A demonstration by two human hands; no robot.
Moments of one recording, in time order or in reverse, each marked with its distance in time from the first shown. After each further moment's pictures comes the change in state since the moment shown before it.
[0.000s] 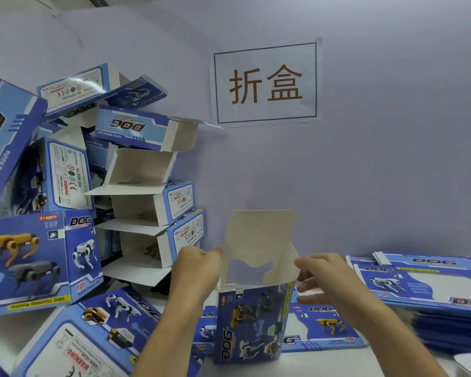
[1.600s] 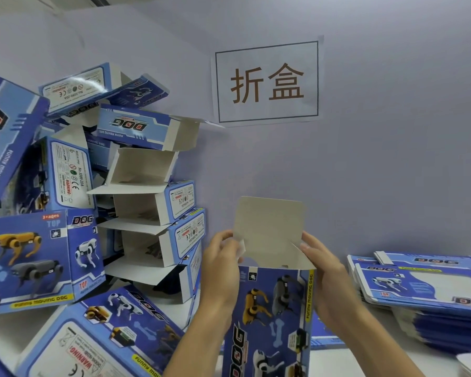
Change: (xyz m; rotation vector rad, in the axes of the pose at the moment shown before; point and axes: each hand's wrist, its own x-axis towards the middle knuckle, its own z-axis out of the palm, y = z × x) left_hand -0.022 0.006 0.031 -0.461 -0.105 0.100; right_hand 0.001 0.013 0.019 0.485 -0.088 -0.273
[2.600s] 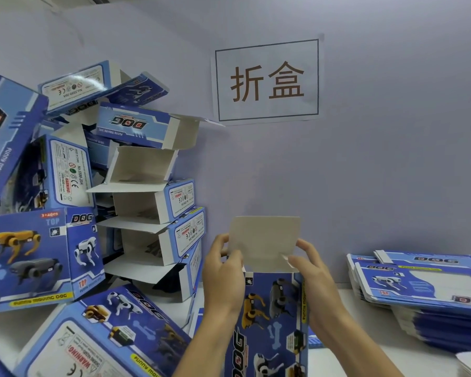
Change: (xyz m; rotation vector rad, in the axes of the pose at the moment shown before) left_hand 0.000 -0.018 0.001 0.068 0.024 0.056; right_hand 0.005 0.026 0.009 -0.110 0.113 0.020
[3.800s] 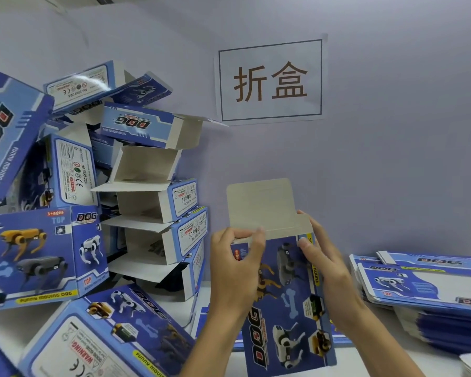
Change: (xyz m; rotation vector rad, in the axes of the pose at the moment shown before) left_hand -0.003 0.006 0.006 0.048 -0.002 0.269; right_hand -0.006 -0.027 -0.013 -0.009 -0.243 -0.317
